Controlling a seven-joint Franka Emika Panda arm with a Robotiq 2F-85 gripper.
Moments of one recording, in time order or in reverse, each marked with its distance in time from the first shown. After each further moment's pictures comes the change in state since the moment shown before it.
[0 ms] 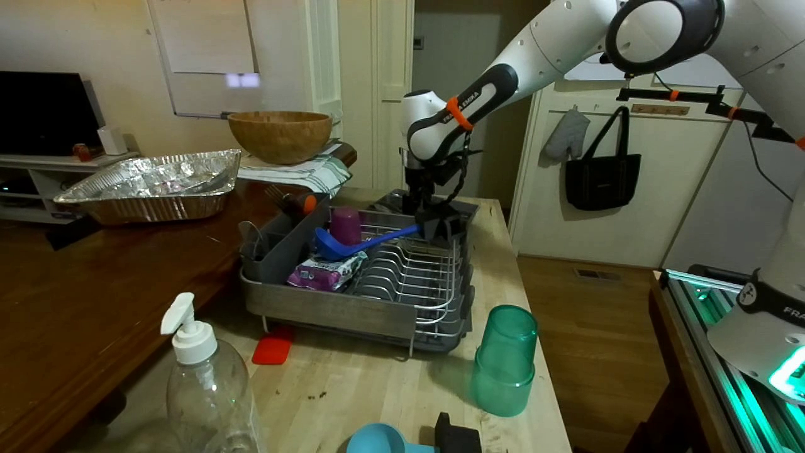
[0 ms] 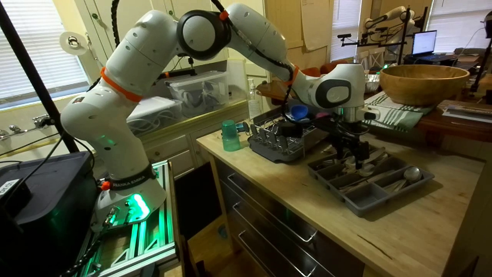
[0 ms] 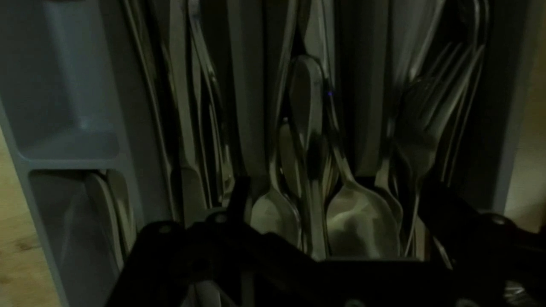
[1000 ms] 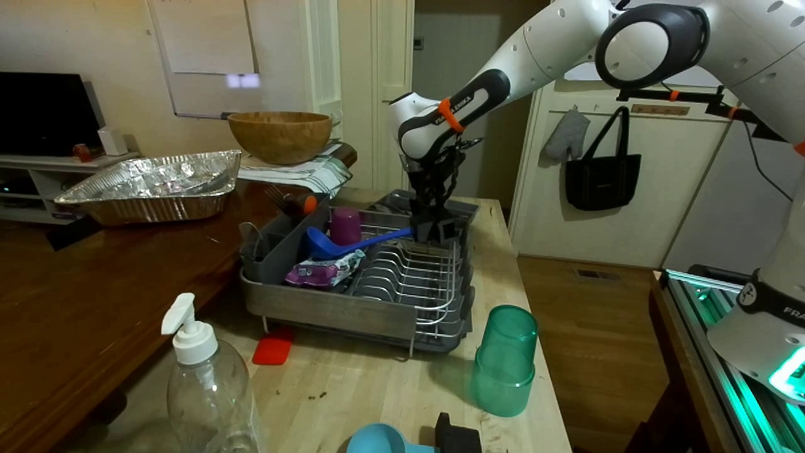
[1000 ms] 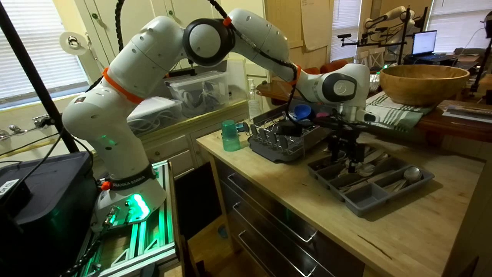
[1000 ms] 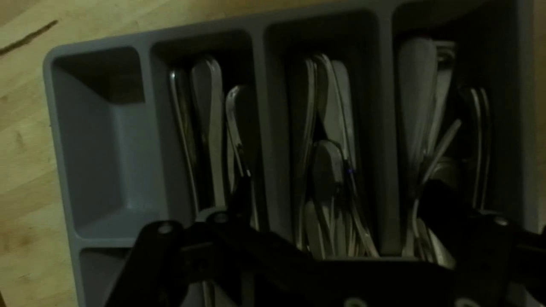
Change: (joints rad) arm 0.033 0.060 -0.040 0.139 -0.060 -0.313 0.083
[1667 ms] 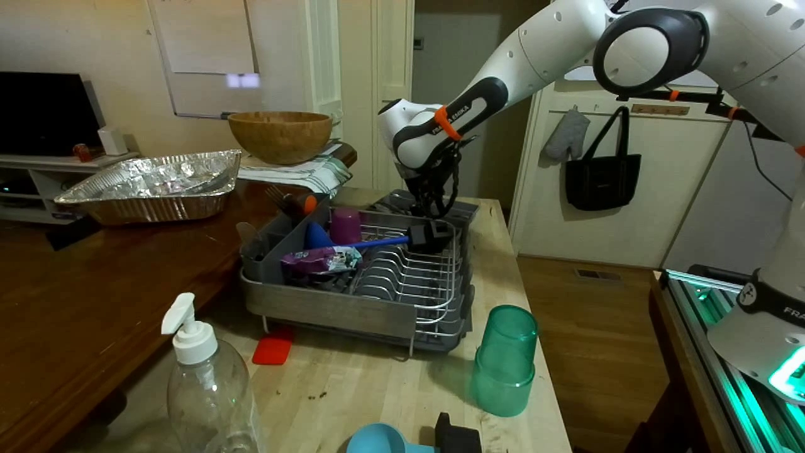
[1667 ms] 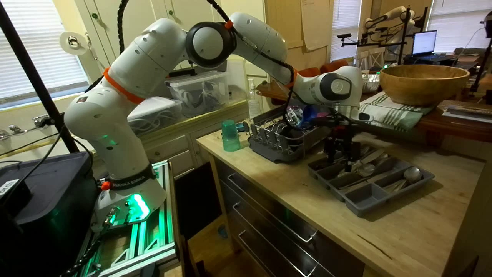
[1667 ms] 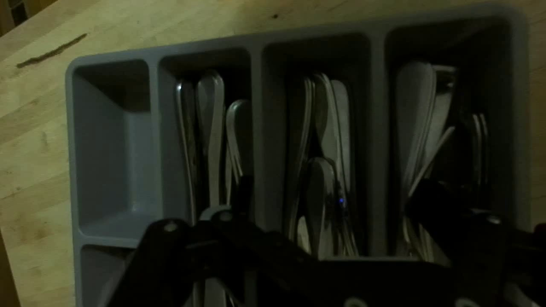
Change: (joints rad) arm 0.045 0.021 -0.008 0.019 -0.087 -0.059 0.036
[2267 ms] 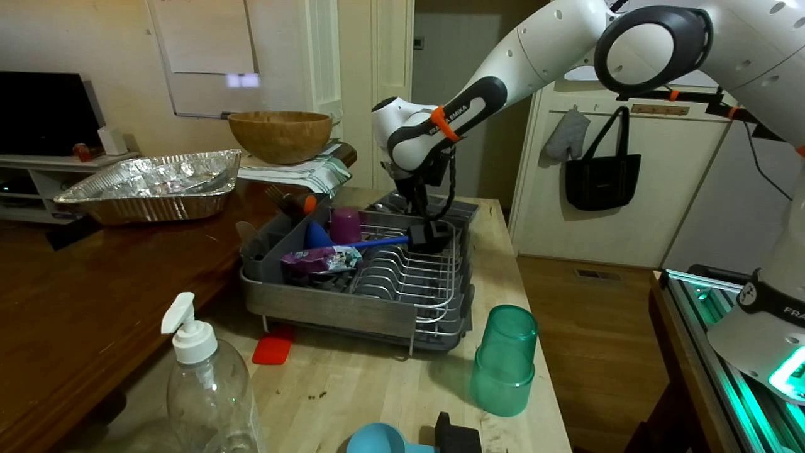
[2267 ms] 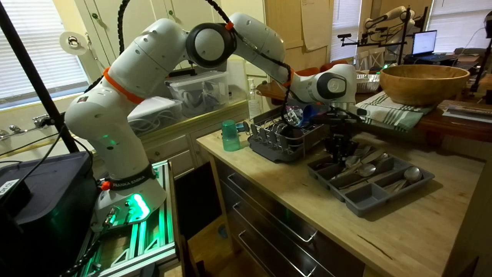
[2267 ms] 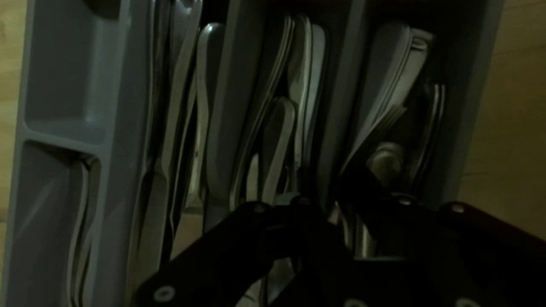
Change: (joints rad) arm 0.009 -0.001 0.039 0.003 -0.012 0.076 -0.185
